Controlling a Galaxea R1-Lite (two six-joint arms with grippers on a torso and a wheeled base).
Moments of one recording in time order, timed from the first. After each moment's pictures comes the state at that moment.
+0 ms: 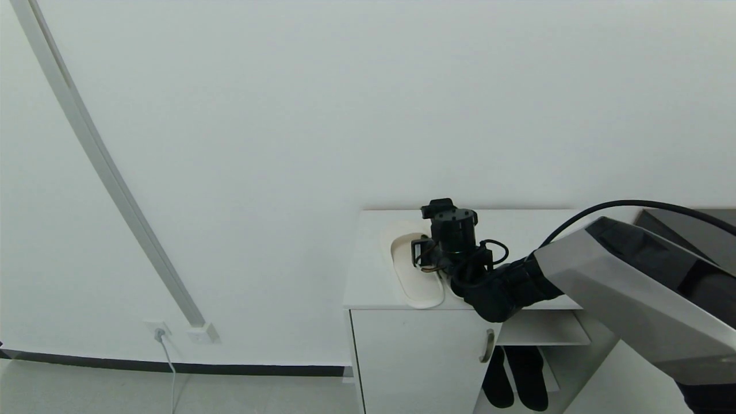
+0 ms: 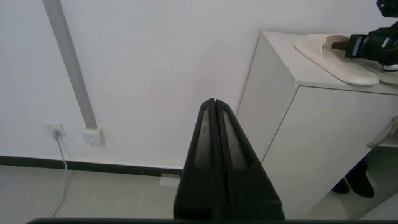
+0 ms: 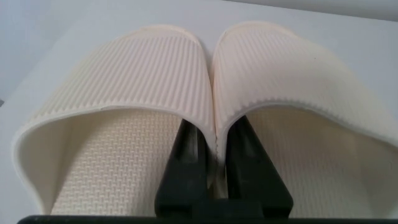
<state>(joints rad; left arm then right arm) 0.00 0.00 0.00 0.00 0.05 -0.09 0.63 2.39 -1.49 -0.69 -0.40 0.12</state>
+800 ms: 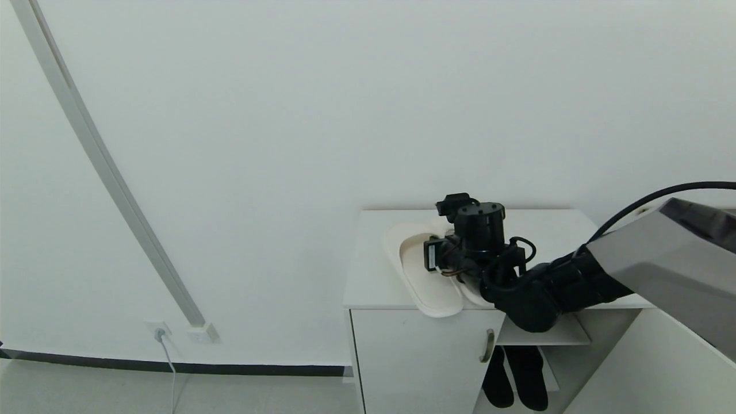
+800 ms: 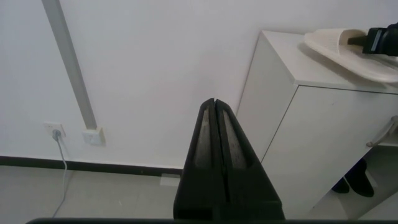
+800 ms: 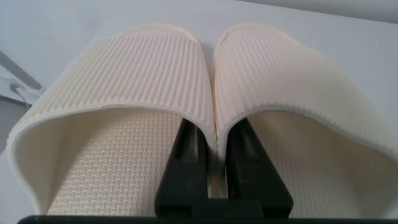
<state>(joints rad) 0.00 0.00 0.00 0.00 0.05 -0.09 0.64 2.18 -1.23 -0.71 -0.33 0.13</state>
